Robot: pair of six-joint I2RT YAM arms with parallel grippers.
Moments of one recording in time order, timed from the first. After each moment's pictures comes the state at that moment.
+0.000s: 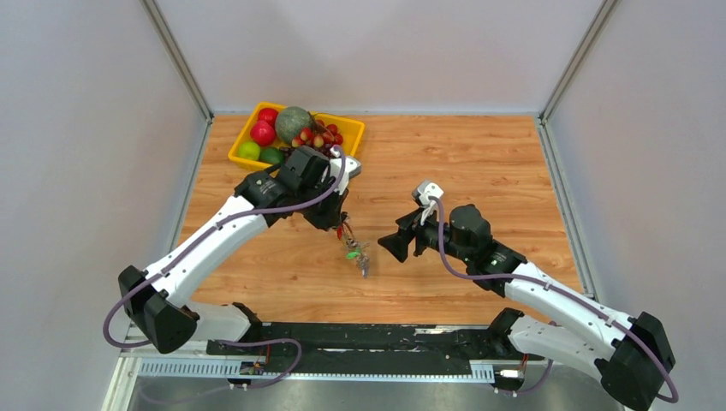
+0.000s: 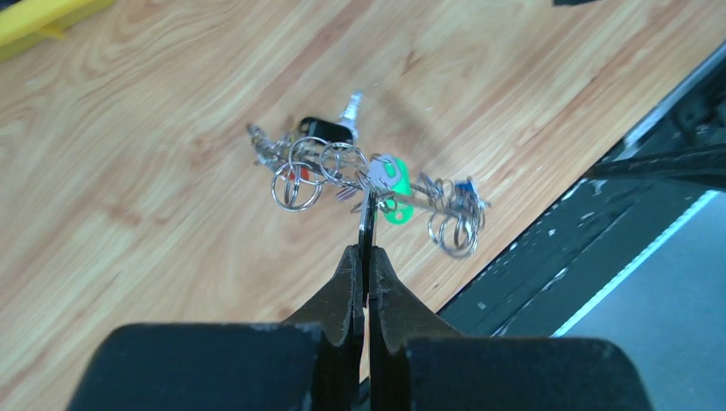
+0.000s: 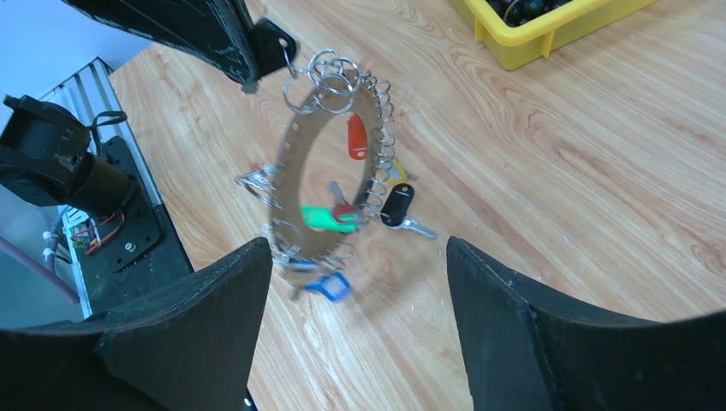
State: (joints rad) left arm -0.69 1.29 1.27 -0.85 0.22 -0.05; right arm 0.78 0.92 0.60 0.08 -0.24 0.20
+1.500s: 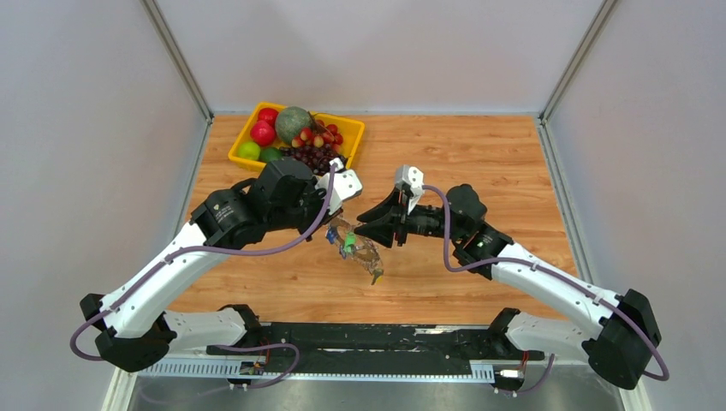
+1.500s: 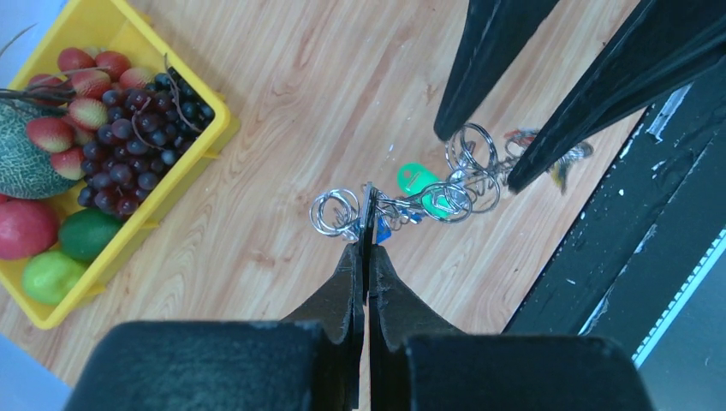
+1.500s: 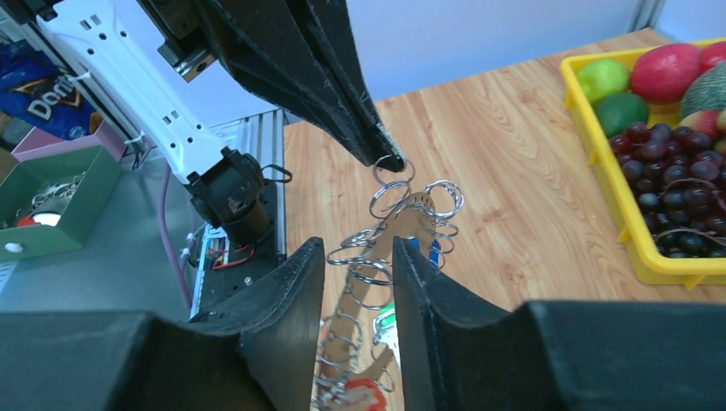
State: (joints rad) left arm -0.89 1.13 1.45 -1.02 0.01 0.26; right arm 0.80 1.07 0.78 0.36 -0.60 0.21
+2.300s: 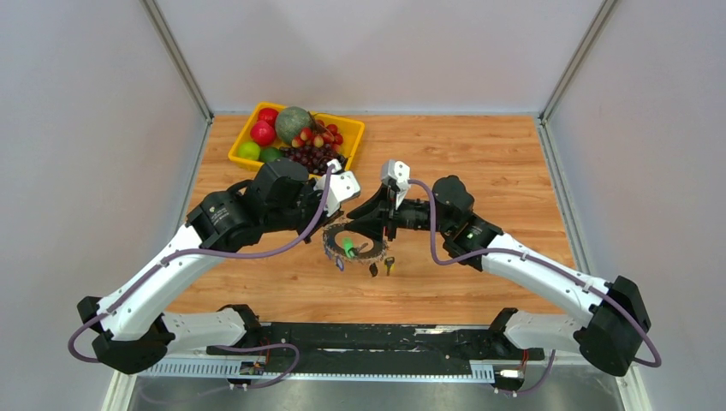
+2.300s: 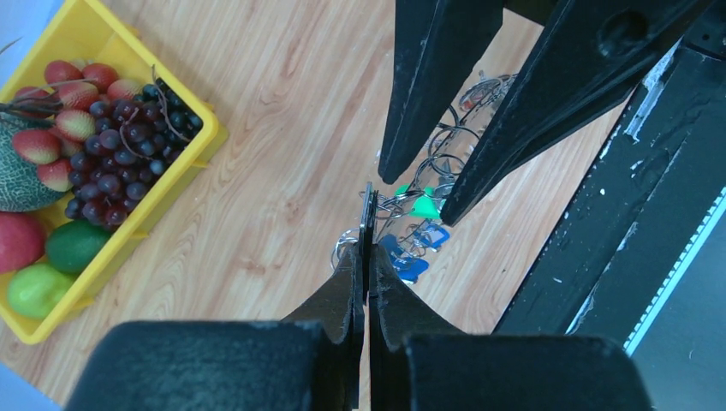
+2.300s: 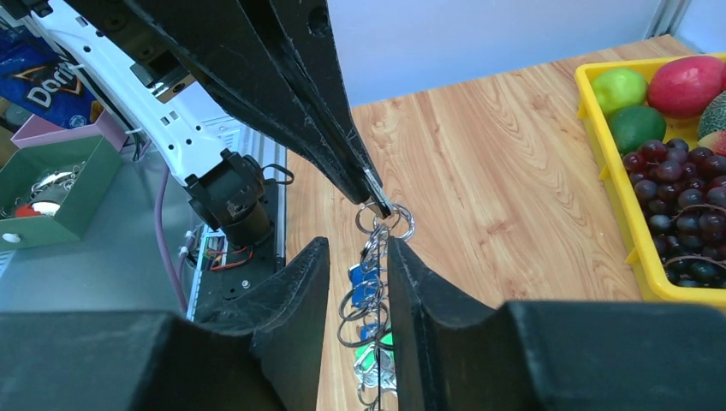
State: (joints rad) left arm -0.89 1.11 1.45 -1.01 0.05 0.26; right arm 0.83 1.17 0.87 0.32 -0.61 0.17
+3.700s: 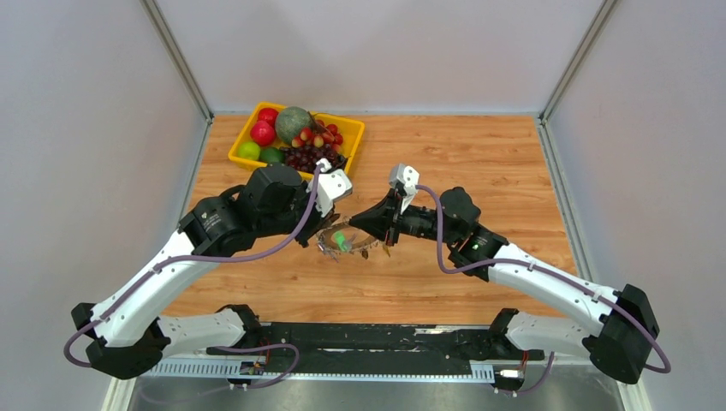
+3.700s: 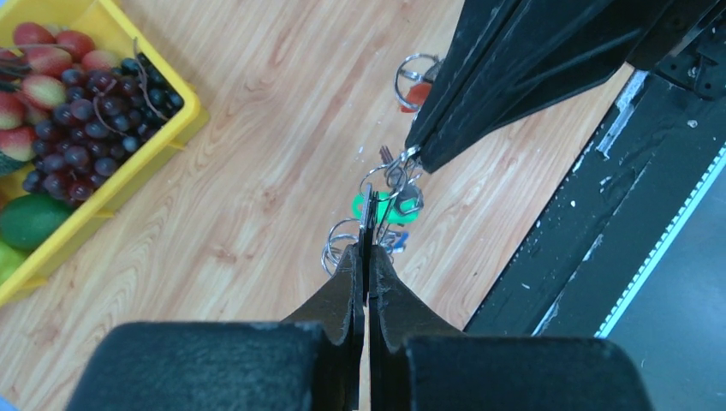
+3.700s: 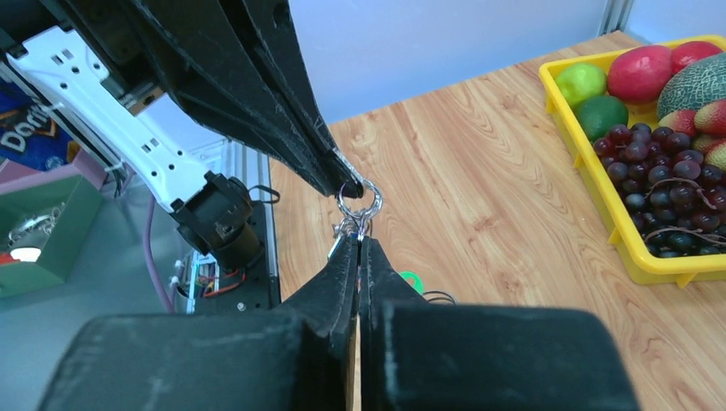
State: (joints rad) left arm -0.89 1.07 1.43 -1.01 0.03 0.15; right arm 0.87 1.11 0.82 0.34 -0.46 0.21
